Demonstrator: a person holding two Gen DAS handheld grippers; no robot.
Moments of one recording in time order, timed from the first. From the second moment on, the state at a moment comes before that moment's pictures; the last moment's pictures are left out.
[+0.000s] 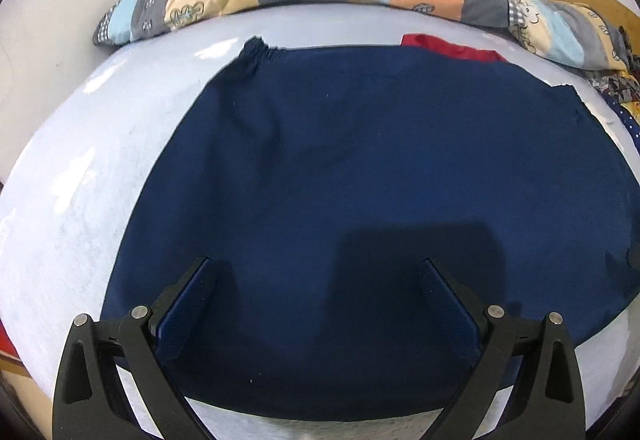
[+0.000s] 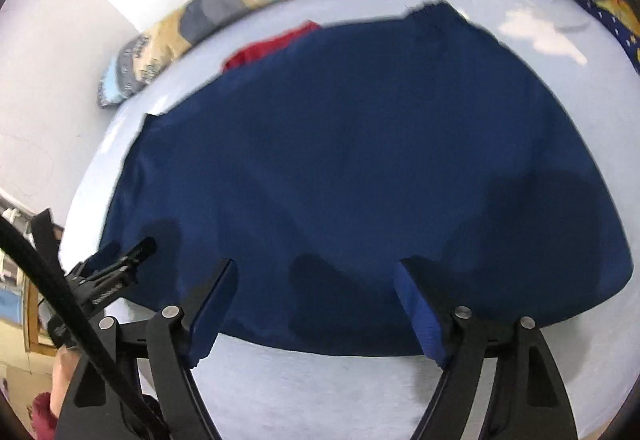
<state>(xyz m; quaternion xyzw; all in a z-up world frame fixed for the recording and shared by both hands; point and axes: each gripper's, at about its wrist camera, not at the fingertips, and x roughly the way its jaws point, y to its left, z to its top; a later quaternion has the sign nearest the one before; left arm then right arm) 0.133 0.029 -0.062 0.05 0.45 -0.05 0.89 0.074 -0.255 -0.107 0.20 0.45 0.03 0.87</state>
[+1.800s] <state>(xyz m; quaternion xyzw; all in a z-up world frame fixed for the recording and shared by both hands) 0.098 -0.035 -0.048 0.15 0.35 -0.14 0.91 0.085 -0.224 -0.106 0.13 0.45 0.02 0.89</state>
